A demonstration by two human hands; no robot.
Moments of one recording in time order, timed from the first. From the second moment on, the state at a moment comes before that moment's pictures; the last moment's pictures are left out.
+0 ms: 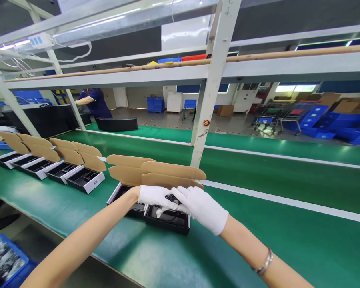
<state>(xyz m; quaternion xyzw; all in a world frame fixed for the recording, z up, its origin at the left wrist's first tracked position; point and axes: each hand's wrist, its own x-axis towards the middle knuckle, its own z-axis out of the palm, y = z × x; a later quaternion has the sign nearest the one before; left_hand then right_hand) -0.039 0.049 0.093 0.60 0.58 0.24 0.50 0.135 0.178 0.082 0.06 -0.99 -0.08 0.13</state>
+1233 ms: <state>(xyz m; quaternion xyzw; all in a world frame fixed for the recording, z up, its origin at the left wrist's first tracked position) -0.034 0.017 -0.016 0.77 0.63 0.04 -0.06 0.120 0.122 -0.009 -0.17 -0.99 0.01 0.02</state>
